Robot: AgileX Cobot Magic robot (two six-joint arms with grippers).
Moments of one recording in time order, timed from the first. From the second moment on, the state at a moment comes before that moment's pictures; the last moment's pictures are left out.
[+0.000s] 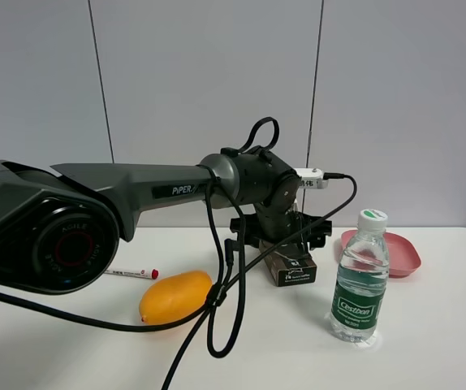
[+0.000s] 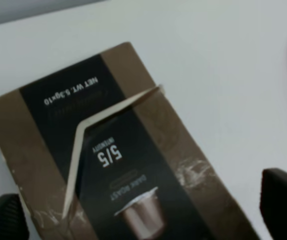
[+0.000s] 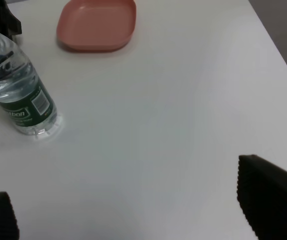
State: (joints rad) left arm -0.74 2.78 -2.47 0.37 0.66 -0.73; right arm -0.02 0.00 -0.49 0.06 1.06 -0.03
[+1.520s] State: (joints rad) left arm -0.74 2.80 -2.48 0.43 0.69 -0.60; right arm -0.02 0.00 -0.49 0.06 1.06 -0.03
